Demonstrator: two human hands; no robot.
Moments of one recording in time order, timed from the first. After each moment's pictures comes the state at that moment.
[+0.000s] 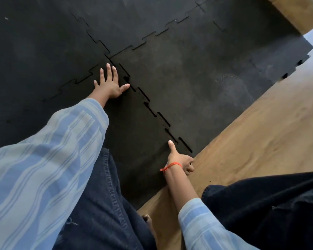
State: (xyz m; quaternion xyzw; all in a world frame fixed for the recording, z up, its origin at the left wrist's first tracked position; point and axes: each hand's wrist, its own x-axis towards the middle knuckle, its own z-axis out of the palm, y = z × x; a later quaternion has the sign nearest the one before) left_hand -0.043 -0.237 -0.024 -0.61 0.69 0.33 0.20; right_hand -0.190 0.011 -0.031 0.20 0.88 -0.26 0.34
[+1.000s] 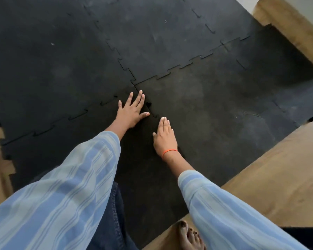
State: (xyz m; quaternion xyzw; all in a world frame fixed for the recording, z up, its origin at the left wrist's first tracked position) left_hand -0.028 -0.242 -0.058 -0.56 0.79 0.22 0.13; right_hand -0.164 -0.131 -0.050 -0.63 0.72 0.02 0.28
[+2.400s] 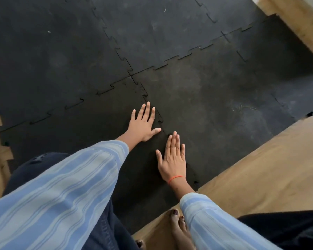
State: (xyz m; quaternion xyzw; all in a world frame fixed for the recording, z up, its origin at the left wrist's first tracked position) left_hand -0.079 -0.166 -0.062 -0.53 0.80 0.19 0.21; right_hand -0.200 -0.024 -0.074 -0.63 0.75 0.03 0.21
